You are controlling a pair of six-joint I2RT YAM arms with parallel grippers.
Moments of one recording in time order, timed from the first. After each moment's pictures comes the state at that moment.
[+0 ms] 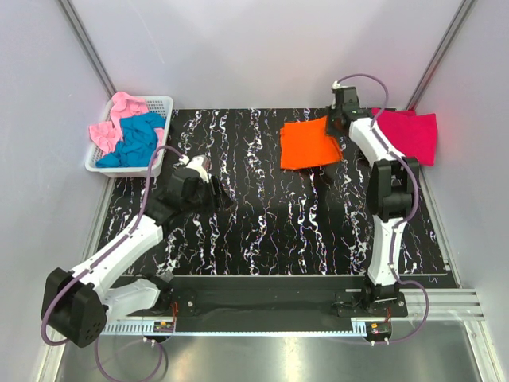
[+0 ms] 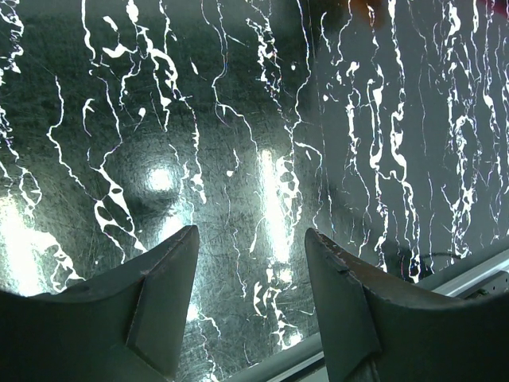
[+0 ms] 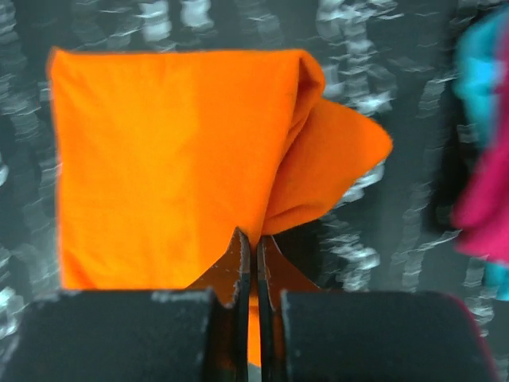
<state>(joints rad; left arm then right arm) -0.49 1.07 0.76 -0.35 0.10 -0.58 0.16 2.14 1.86 -0.49 0.07 0.17</state>
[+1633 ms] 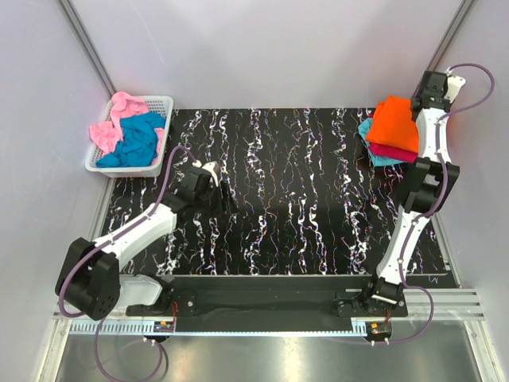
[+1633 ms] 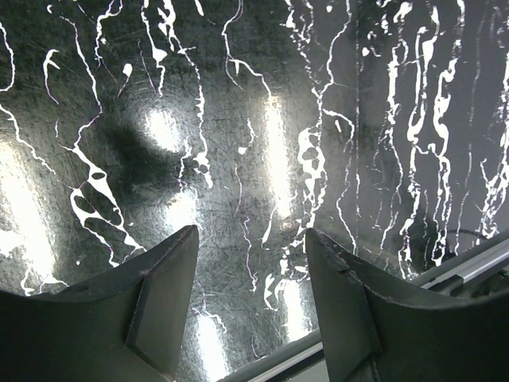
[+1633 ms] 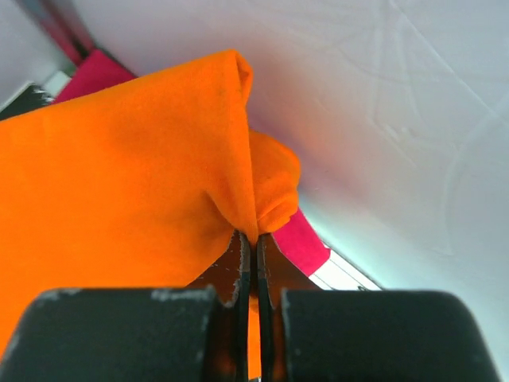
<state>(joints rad) -0.49 1.26 0.76 -0.33 0.17 -0.58 -0.29 2.30 2.29 -0.65 0.58 0.25</state>
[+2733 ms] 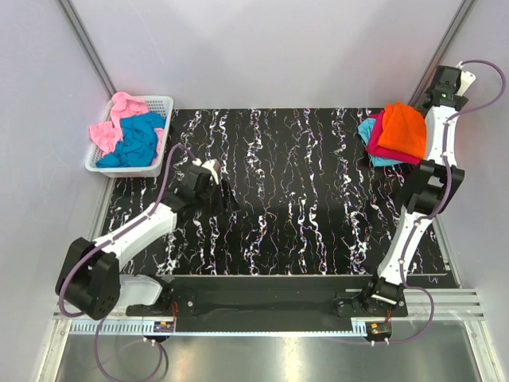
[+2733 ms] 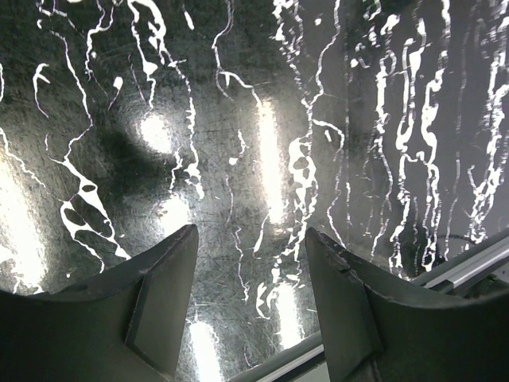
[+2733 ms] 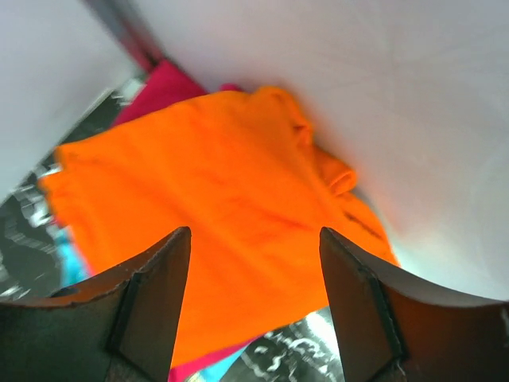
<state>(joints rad) -0.49 1.28 0.77 -0.29 0.18 -0.60 -0.33 2.32 2.38 -0.69 0.40 0.31</state>
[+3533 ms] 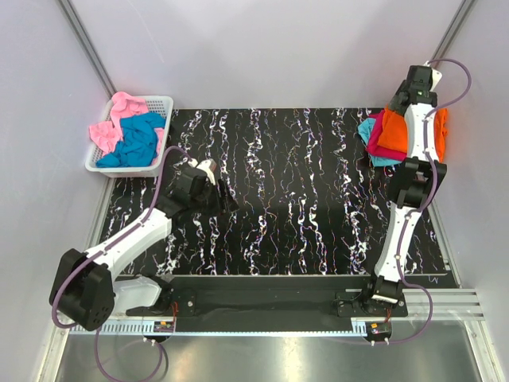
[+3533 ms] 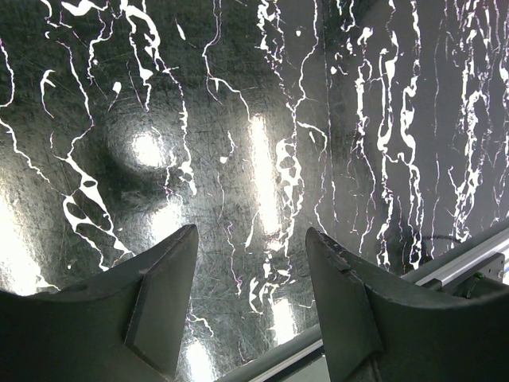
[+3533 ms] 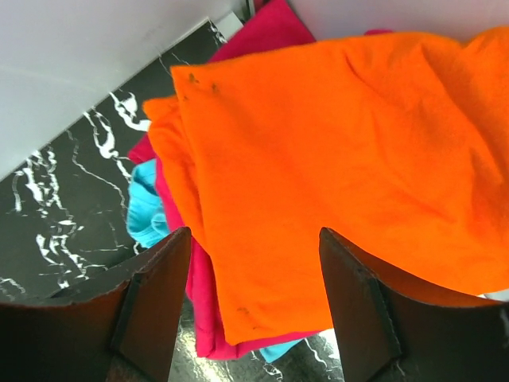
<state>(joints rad) -0.49 1.19 0.74 -0.30 0.17 -0.60 -0.22 2.42 2.50 -0.75 0.29 0.30</state>
